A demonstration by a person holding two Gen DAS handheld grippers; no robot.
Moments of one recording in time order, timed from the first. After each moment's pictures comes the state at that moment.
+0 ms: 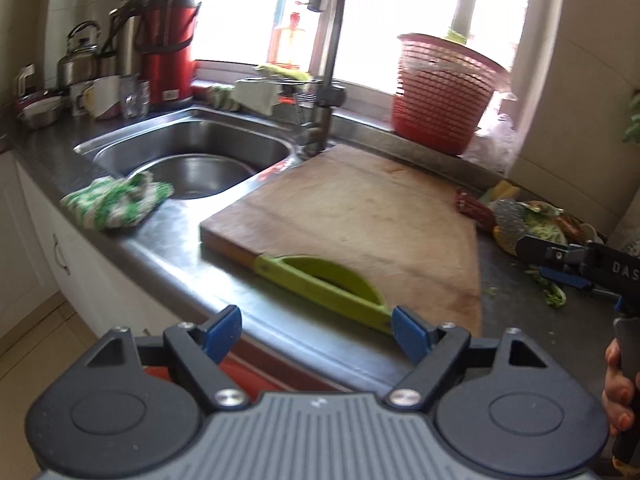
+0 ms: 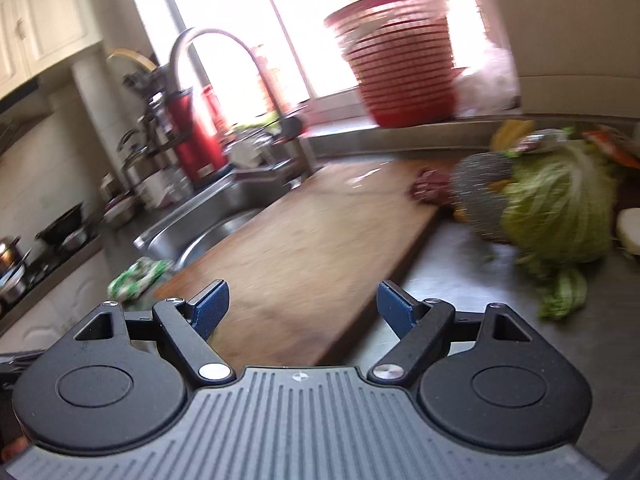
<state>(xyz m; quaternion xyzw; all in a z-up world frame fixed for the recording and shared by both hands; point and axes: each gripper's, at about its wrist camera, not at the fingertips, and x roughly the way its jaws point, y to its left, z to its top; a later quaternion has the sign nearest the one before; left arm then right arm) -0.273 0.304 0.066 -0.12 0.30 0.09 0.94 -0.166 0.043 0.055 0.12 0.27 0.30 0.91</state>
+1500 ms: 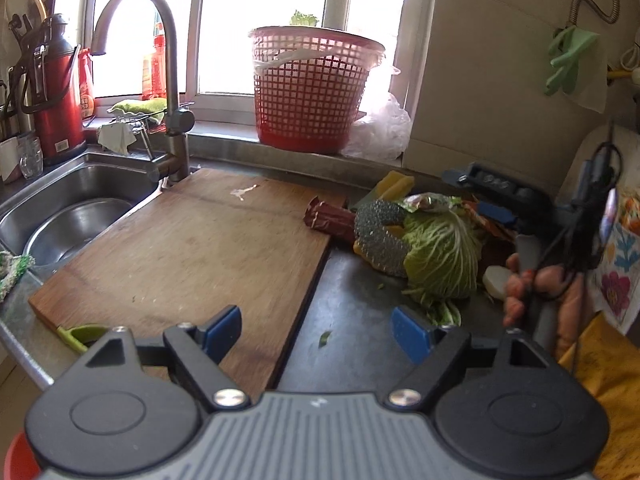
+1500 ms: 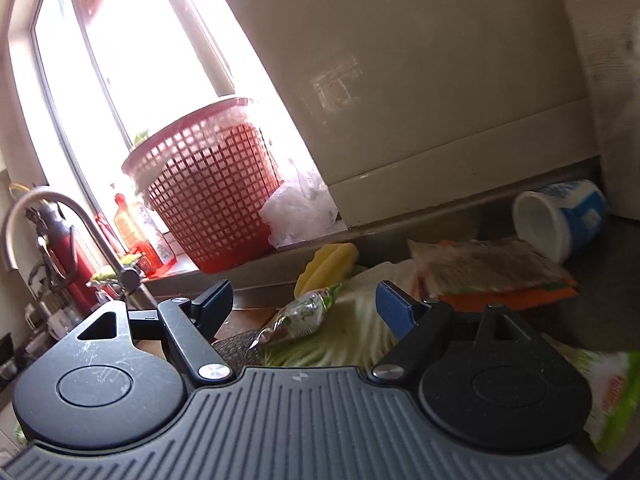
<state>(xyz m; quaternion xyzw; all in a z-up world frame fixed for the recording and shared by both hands) -0.188 0.153 0.097 -0.06 0.30 0.03 0.95 -0.028 -0.089 0.042 0.21 0.17 0.17 0.95</state>
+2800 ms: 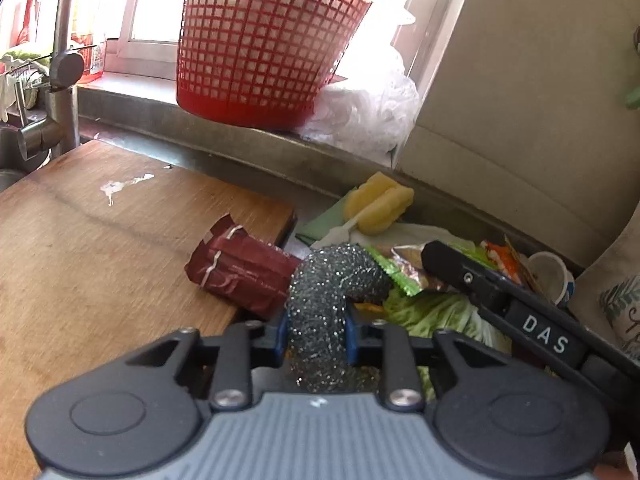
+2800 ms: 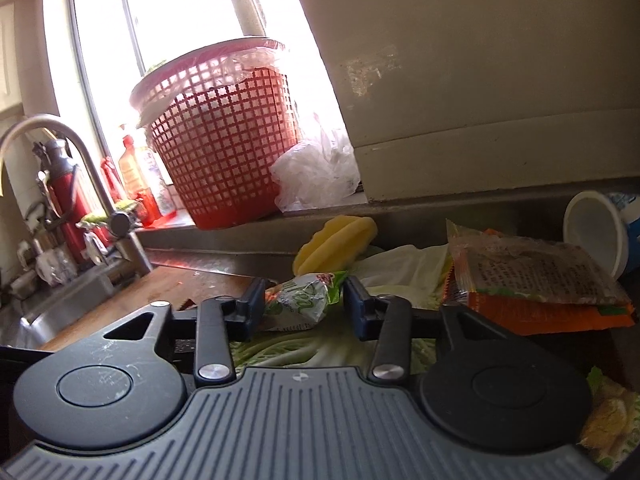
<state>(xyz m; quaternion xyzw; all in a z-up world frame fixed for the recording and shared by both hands) 0.001 0.142 0.039 -0.14 0.33 -0.01 0.93 0.016 -0.071 0.012 0.14 0.19 0.22 0.95</state>
